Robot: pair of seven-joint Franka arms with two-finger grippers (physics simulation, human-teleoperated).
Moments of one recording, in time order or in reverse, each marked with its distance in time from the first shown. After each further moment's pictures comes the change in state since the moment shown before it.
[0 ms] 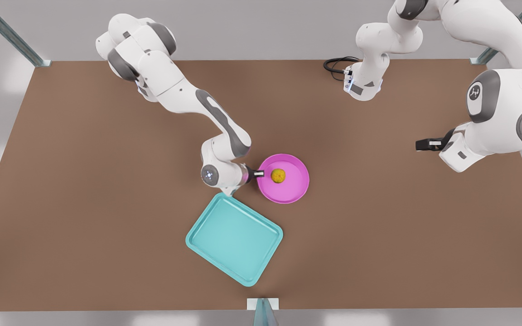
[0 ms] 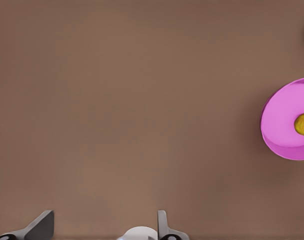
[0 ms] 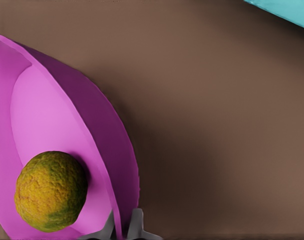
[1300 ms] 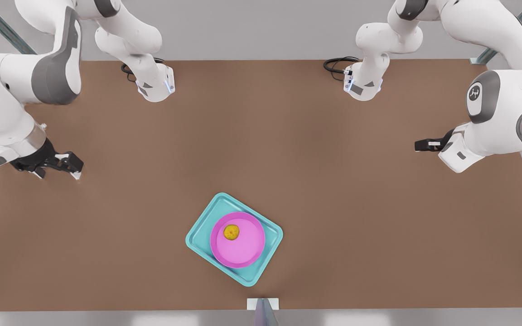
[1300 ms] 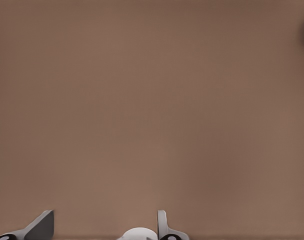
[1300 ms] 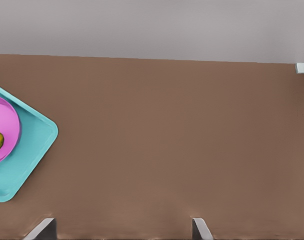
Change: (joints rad) left arm -0.001 0.002 -0.001 0.002 -0.011 0.004 0.003; right arm -0.546 -0.572 -0.119 0.258 -0.798 -0.662 -0.224
